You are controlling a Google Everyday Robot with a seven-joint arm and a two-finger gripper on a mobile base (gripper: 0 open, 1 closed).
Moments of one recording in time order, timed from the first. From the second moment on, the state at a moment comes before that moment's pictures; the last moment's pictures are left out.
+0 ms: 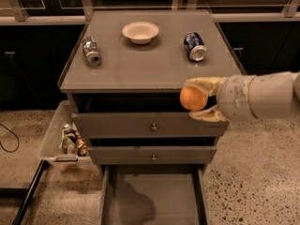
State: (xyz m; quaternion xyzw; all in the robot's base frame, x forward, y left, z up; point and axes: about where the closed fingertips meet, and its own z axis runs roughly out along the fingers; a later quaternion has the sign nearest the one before) arm 0.491 -0.135 0.875 -0.76 0.46 -0.10 0.45
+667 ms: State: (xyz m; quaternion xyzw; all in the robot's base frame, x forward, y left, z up) arm 0.511 -0.127 0.944 -0.77 0.44 -0.10 0.46
